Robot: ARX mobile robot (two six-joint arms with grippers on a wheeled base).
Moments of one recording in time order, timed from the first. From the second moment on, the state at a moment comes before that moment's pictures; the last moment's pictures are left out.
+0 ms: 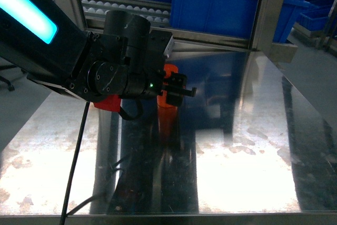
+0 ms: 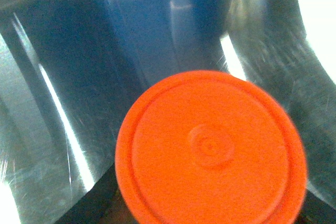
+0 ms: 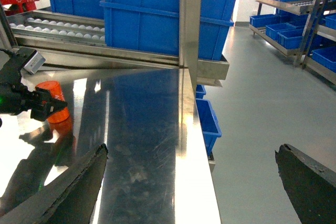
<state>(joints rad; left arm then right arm) -0.38 2.34 1.44 0.39 0.05 0.03 0.00 0.00 0.01 -0.01 0.00 0.00</state>
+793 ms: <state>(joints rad) -0.19 1.33 0.59 0.82 -0.09 0.03 0.00 0.00 0.01 -0.01 0.00 0.00</state>
